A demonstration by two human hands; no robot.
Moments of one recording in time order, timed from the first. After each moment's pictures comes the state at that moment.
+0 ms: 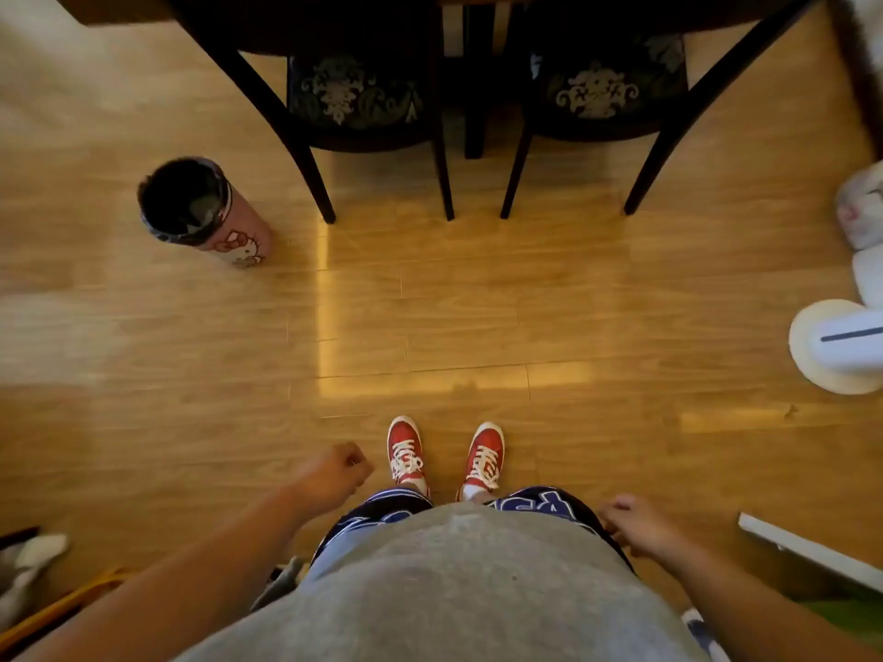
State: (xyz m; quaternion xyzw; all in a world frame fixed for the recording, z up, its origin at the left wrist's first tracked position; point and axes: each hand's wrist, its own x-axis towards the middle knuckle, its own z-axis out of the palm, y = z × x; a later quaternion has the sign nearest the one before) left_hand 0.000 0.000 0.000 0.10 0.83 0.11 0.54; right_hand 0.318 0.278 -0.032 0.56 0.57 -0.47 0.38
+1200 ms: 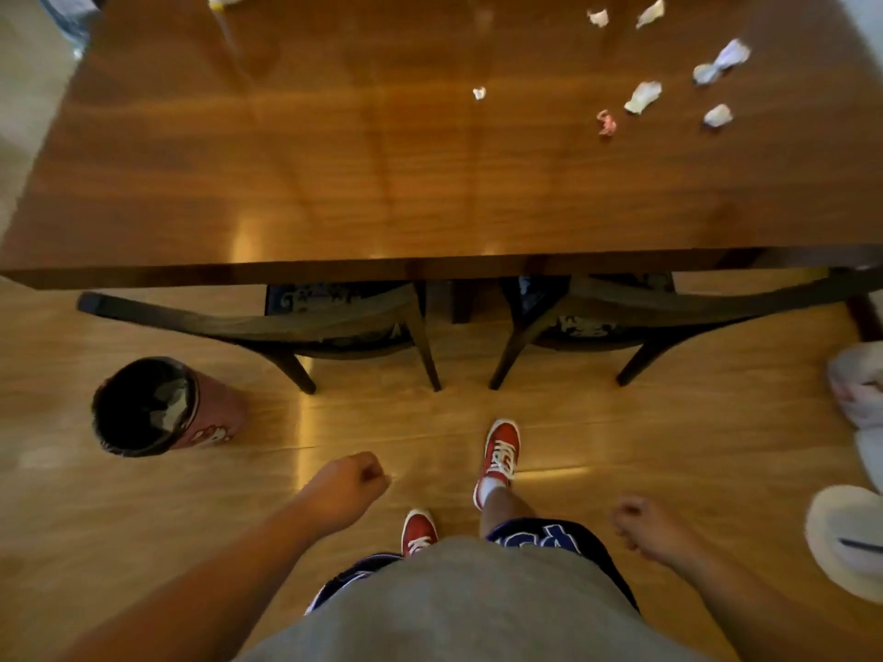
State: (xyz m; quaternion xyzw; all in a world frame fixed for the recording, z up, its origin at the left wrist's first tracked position) left_hand -0.334 0.341 0.032 0.22 0.84 0.13 0.49; right_hand -0.028 0.614 0.021 0.54 0.64 -0.46 0.29
